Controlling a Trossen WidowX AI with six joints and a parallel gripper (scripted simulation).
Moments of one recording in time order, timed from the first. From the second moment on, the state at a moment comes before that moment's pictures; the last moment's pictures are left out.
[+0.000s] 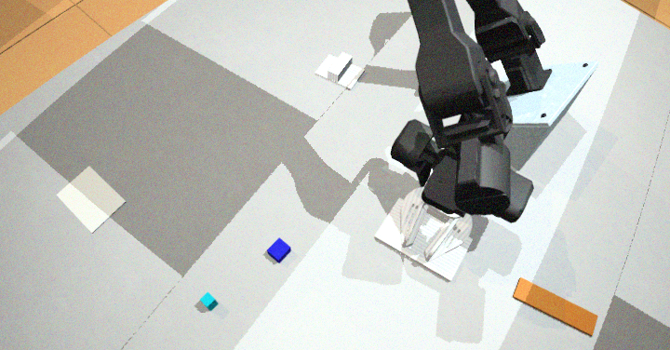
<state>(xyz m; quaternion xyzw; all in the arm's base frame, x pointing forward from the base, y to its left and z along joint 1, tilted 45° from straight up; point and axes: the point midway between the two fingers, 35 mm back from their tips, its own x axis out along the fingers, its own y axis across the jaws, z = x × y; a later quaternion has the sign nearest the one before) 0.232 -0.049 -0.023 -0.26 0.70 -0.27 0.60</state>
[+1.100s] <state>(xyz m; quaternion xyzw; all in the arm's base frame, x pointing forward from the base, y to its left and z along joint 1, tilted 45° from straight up) 0.239 0.001 0.028 -0.26 0.70 -0.27 0.60</state>
